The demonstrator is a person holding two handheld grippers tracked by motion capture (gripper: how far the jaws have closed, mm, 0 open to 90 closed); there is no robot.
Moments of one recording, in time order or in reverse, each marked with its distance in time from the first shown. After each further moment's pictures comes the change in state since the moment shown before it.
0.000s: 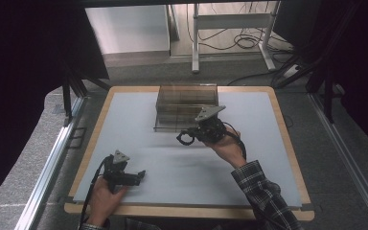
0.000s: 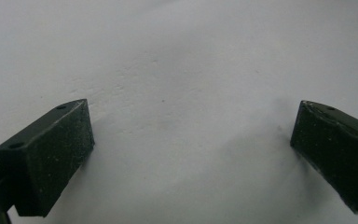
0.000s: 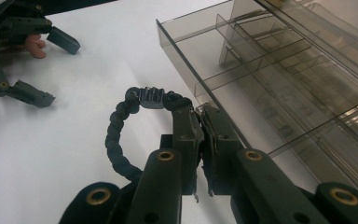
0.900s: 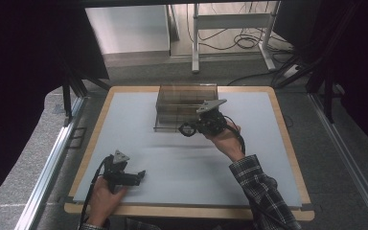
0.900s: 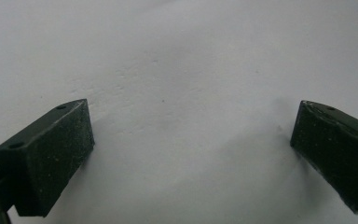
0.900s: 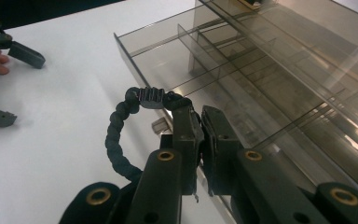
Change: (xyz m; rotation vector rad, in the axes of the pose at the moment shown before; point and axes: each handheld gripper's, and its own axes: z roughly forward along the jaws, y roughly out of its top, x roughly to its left) left arm 0.000 0.000 0.000 0.000 -0.001 -0.003; right arm -0.020 0.007 0.005 -0.013 -0.066 0.041
